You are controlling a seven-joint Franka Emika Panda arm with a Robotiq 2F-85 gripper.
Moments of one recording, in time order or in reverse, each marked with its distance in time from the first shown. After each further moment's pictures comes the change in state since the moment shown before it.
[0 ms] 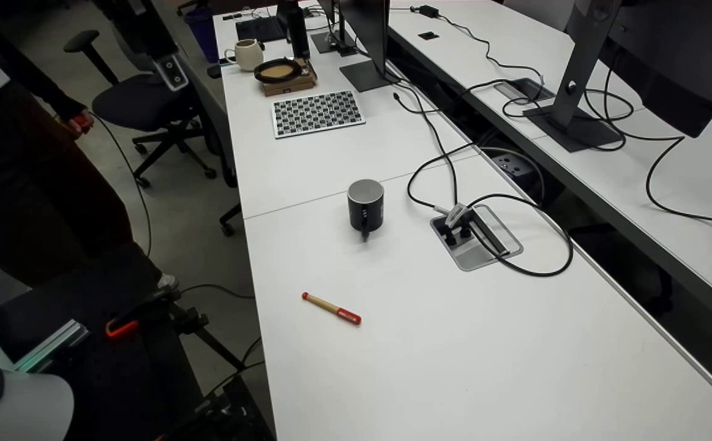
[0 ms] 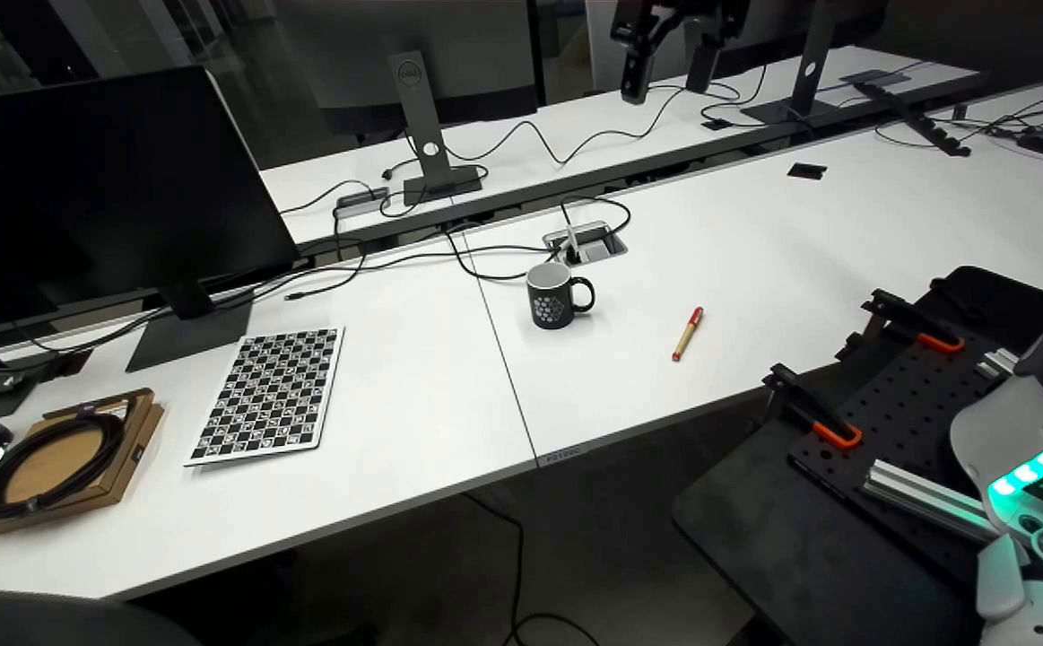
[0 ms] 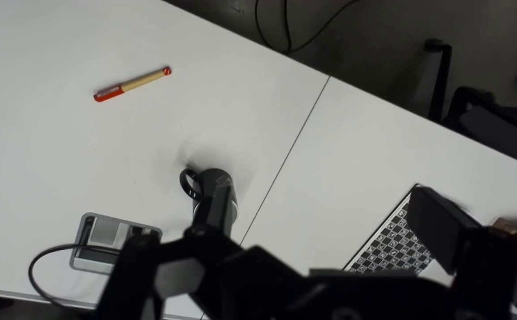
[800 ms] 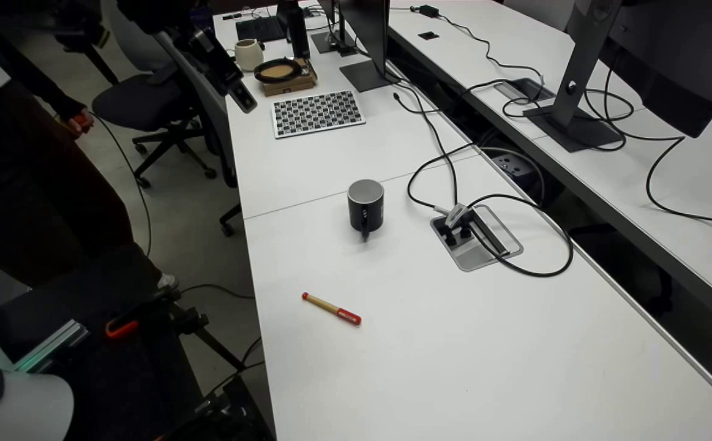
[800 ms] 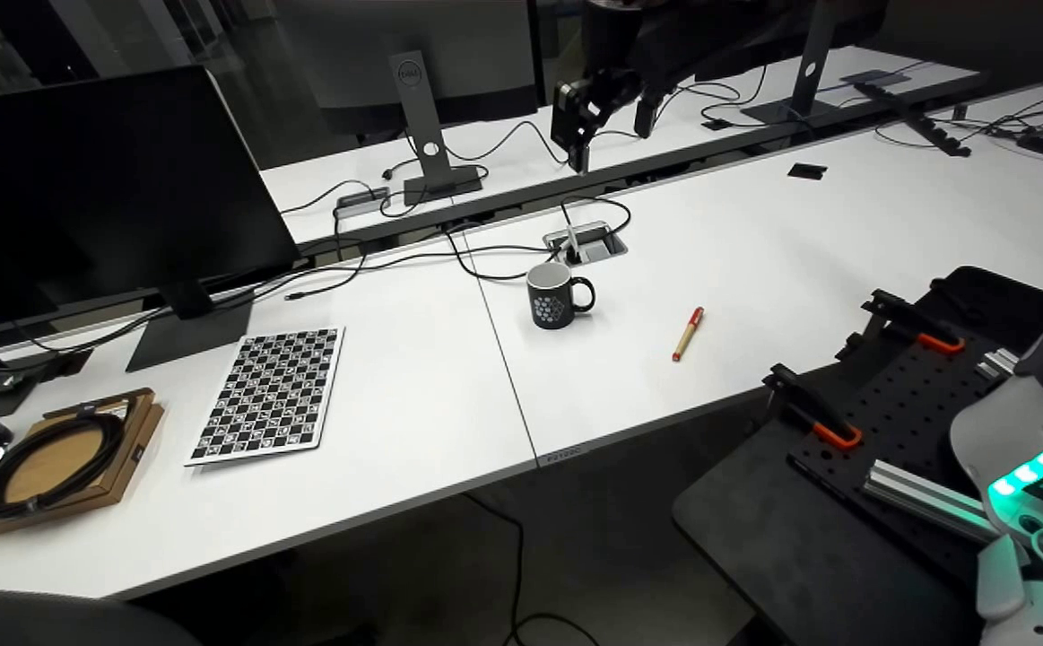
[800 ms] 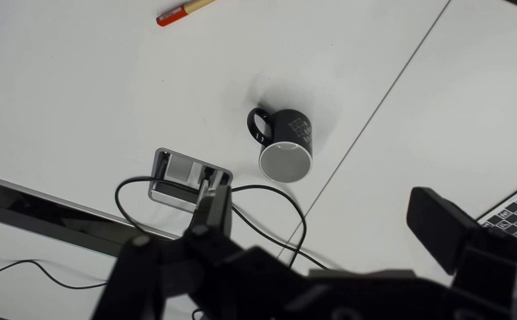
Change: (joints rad) arm -0.201 0.283 0.315 0.011 -0.397 0.392 0.440
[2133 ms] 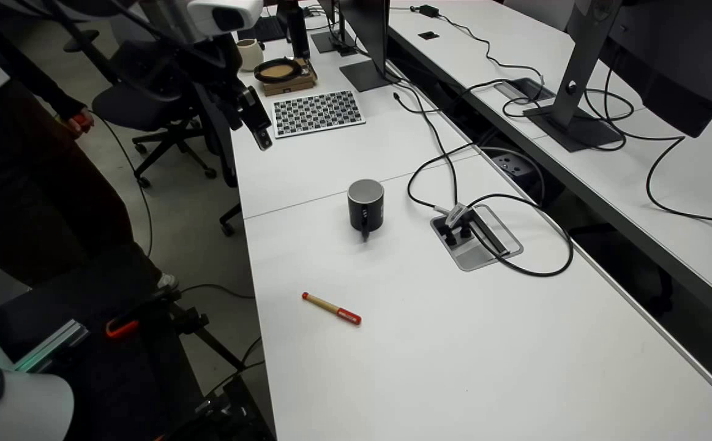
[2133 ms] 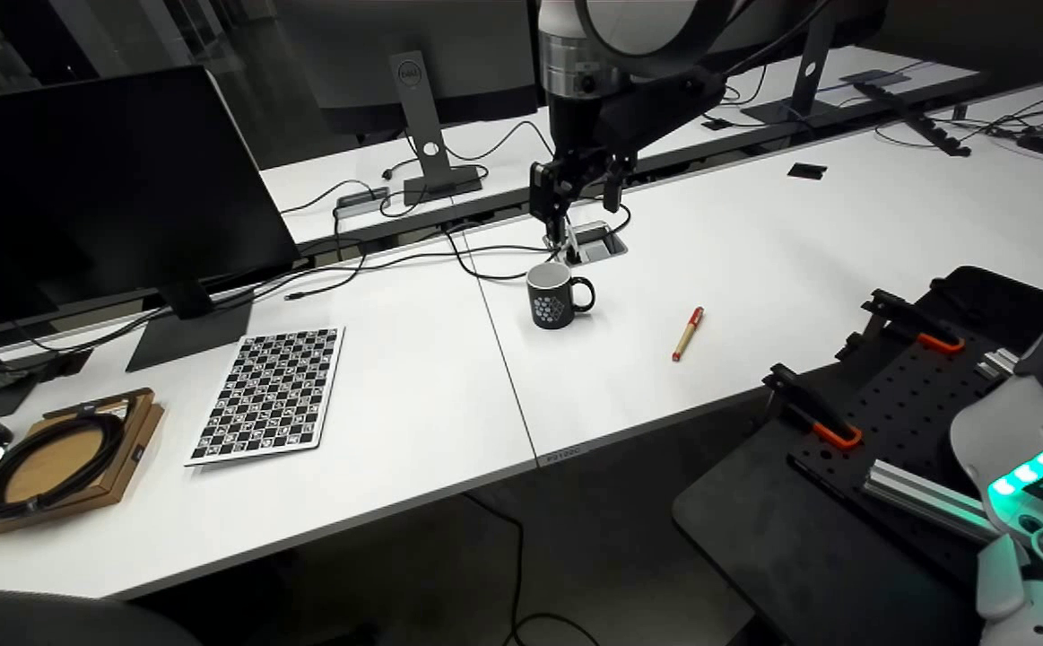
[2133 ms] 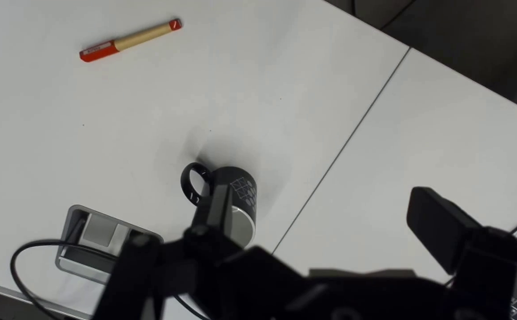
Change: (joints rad) arm 0.131 0.319 -0.131 0.117 0.077 0.044 -0.154
